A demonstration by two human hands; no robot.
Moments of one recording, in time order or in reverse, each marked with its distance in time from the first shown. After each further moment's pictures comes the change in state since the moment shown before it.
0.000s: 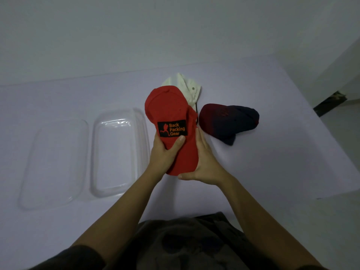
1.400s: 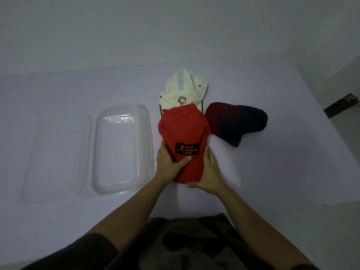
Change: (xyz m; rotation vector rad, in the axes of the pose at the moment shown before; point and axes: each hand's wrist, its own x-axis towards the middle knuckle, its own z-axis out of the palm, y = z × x) left_hand 0.018 -0.096 0.005 0.333 0.077 -0.090; right_hand 0.002 0.074 0.042 -0.082 -0.017 0.221
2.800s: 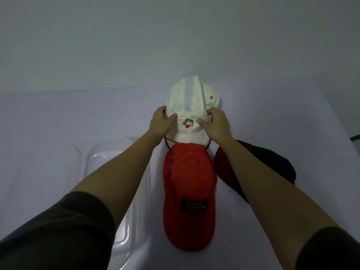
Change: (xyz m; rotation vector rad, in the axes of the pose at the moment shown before) left_hand 0.245 0.111 -0.055 -0.084 0.003 -0.103; right_hand 0.261 -0.079 -0.131 0.077 0.298 -0.003
